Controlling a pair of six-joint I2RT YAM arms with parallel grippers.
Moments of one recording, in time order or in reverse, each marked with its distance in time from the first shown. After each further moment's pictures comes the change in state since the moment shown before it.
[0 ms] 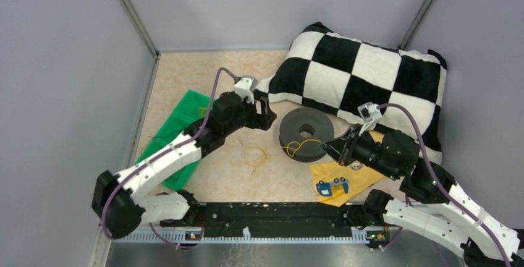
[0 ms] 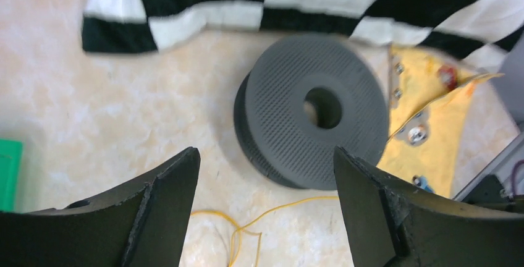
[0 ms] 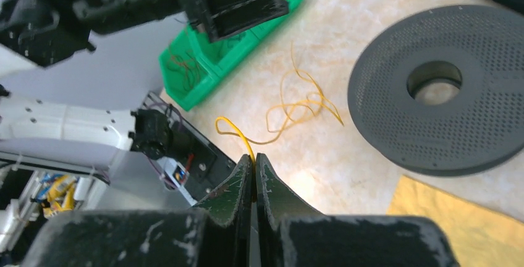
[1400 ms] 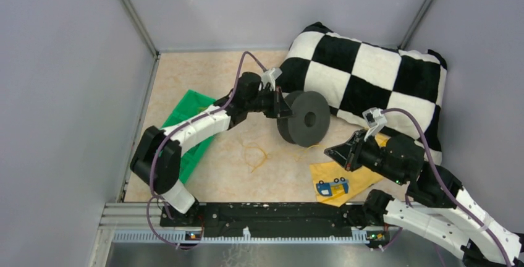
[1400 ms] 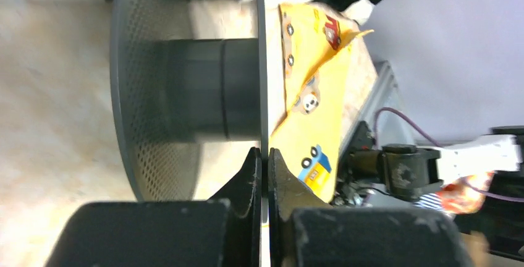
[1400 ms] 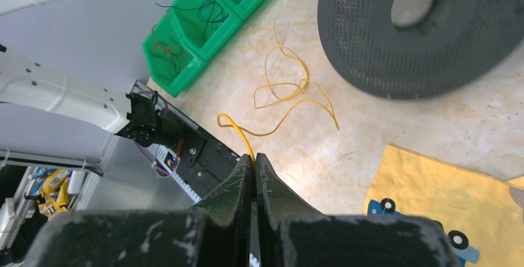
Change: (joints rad) left arm 0.134 0.531 0.192 0.180 0.643 -0.283; right arm 0.000 -0.053 0.018 -0.165 0.018 0.014
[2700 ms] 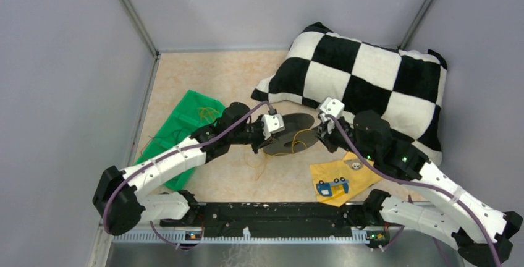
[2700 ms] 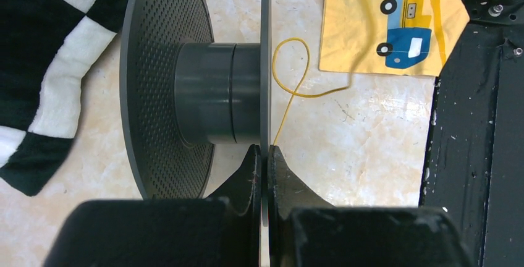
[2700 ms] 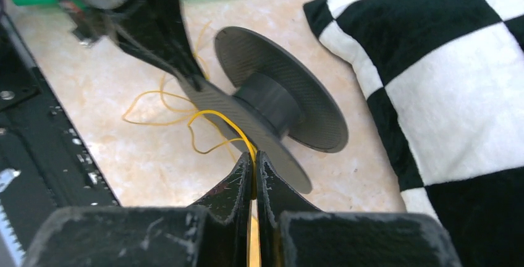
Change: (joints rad) left arm -0.185 -0.452 -0.237 -0.253 -0.149 1.005; right arm -0.042 0.290 0.055 0.207 -0.079 -0.794
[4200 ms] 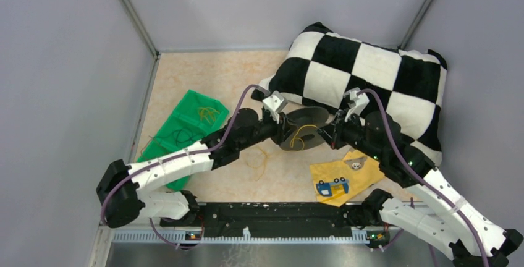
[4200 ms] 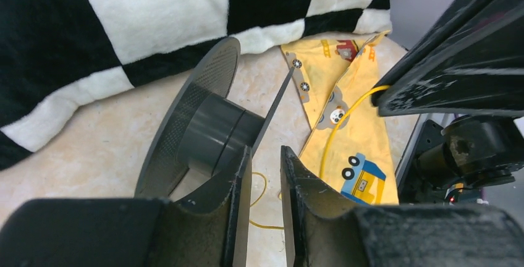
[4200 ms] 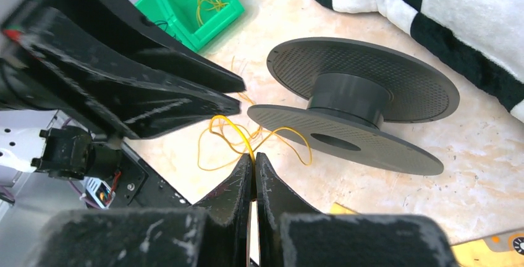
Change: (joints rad) left arm -0.174 0.045 -0.008 0.400 -0.397 -0.582; right arm -0.172 -0.056 -0.052 0.027 -0.049 0.544
